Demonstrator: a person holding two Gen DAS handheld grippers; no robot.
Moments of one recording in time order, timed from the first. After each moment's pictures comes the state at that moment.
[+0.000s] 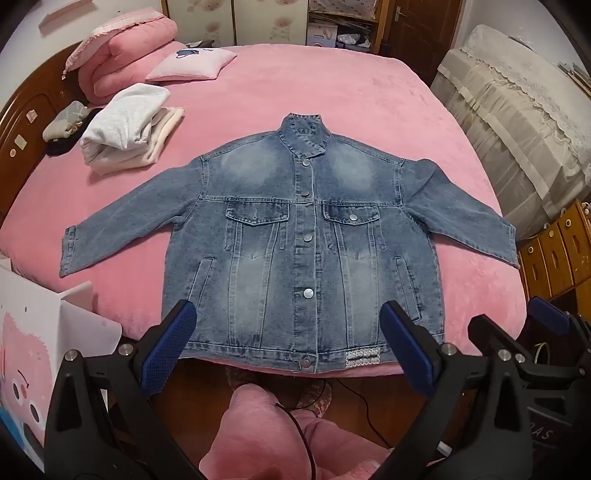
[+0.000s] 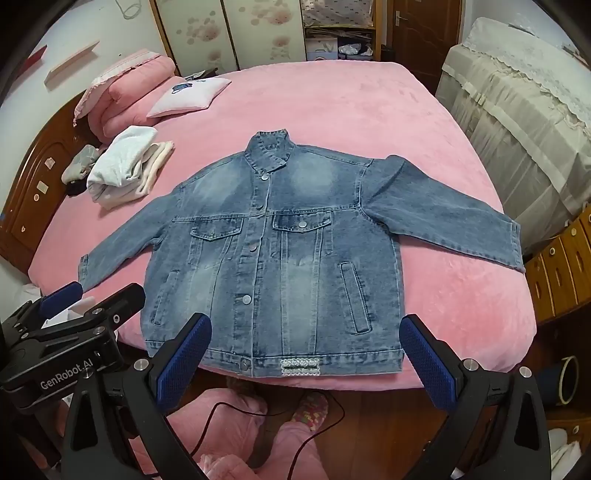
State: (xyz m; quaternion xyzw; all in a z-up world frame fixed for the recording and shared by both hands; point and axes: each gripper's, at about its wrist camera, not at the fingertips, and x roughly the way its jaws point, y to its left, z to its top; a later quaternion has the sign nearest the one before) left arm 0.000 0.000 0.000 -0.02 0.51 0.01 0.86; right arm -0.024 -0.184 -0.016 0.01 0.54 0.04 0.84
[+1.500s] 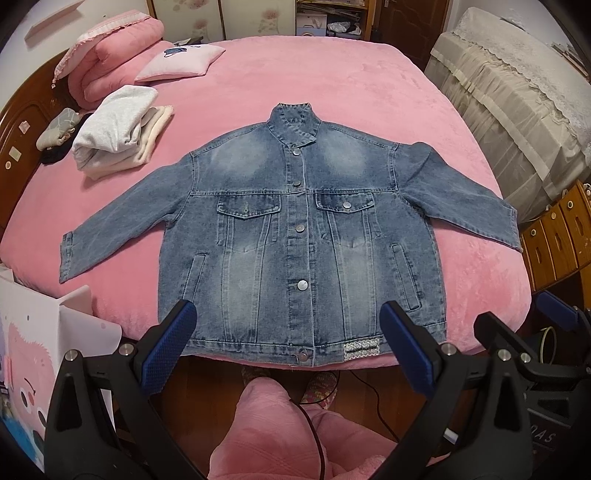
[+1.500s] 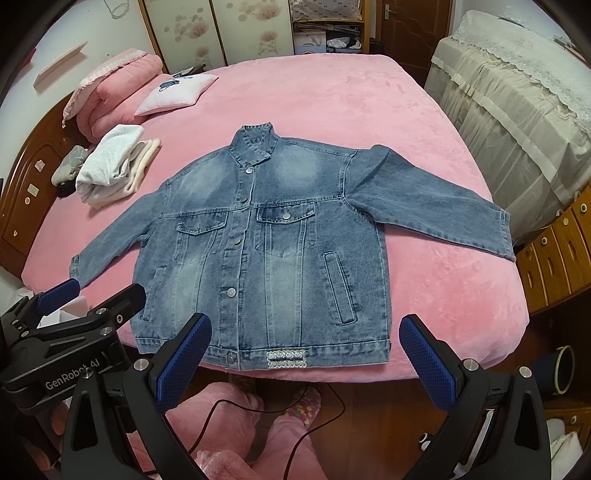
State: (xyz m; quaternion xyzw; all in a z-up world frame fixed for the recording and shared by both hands) left arm 0.003 -0.021 -0.009 0.00 0.52 0.00 0.85; right arm -0.032 -0.200 -0.022 0.01 0.55 0.02 0.84
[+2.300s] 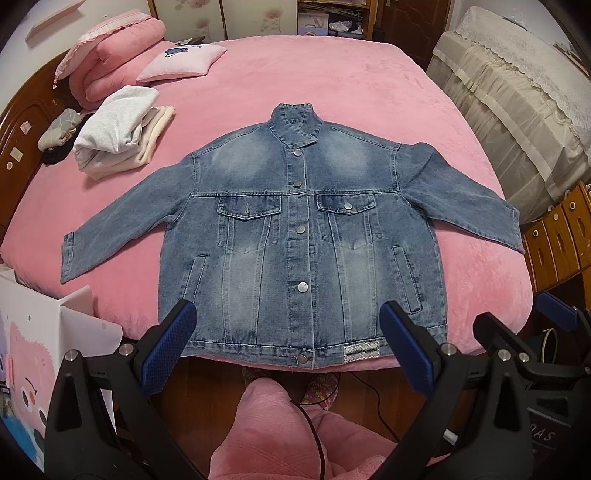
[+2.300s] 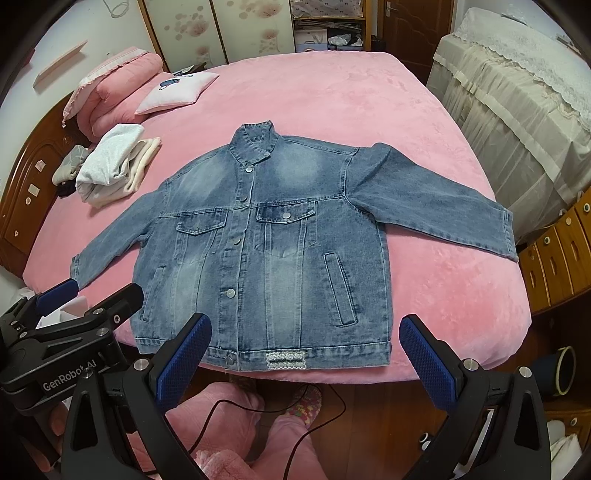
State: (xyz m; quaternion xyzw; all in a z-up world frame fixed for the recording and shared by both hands) left arm 0.004 -0.017 -0.011 0.00 0.52 0.00 0.85; right arm -0.029 -0.200 -0.024 0.01 0.55 0.03 0.83
